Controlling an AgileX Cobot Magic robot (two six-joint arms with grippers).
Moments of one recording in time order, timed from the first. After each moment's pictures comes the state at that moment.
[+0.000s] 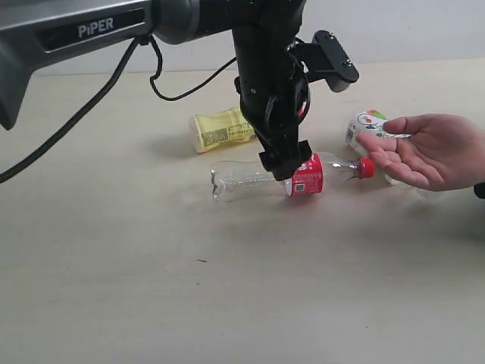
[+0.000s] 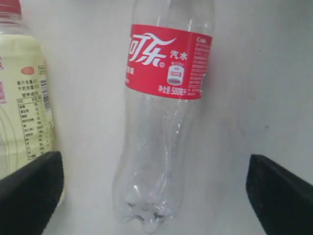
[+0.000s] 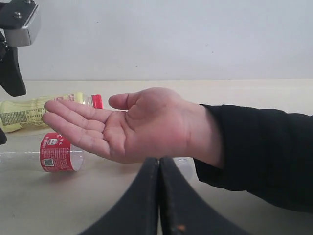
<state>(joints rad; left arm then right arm) -0.84 2.25 -2.04 0.07 1.20 0.52 0.15 0.01 0.00 -0.08 0.29 0.10</state>
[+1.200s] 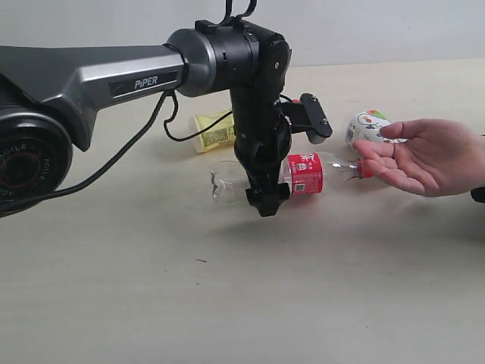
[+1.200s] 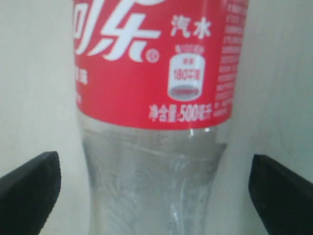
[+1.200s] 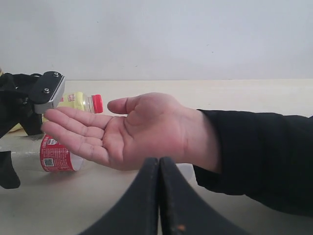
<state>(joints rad) -0.77 2.44 -2.04 -0.02 1.14 0.70 0.15 0.01 0.00 -0.08 0.29 0.10</state>
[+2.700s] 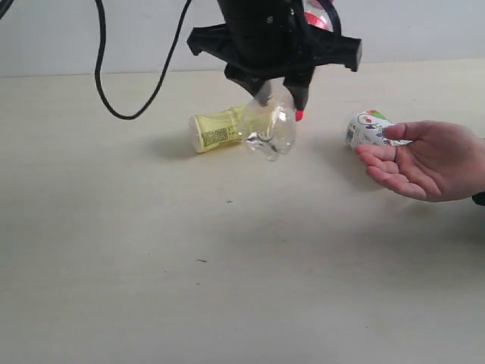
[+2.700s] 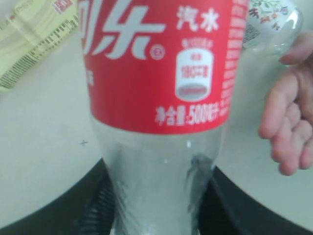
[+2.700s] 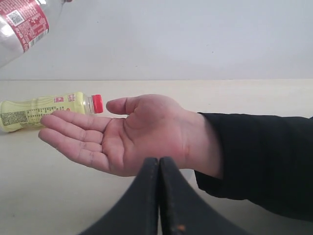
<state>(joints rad) -0.85 2.06 -2.02 -0.01 1.22 -0.39 0.15 0.01 0.00 -0.08 0.29 0.10</state>
